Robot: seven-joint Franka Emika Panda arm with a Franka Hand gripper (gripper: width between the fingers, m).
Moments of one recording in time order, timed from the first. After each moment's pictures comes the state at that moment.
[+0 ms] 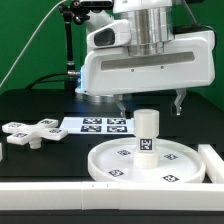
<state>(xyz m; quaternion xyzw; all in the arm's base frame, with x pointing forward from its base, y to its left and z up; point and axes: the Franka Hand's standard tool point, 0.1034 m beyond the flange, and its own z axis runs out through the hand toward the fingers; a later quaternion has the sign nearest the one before) 0.553 0.041 0.090 -1.00 0.03 -0.01 0.06</state>
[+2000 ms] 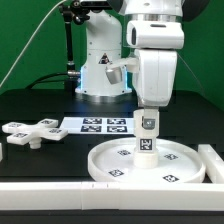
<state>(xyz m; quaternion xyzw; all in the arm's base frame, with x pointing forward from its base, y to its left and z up) 0.553 0.034 0.081 -0.71 -0.70 -0.01 -0.04</state>
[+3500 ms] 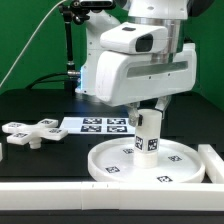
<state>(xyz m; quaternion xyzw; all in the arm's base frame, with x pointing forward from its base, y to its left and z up) 0.549 0.039 0.079 -0.96 -0.28 0.02 -0.01</state>
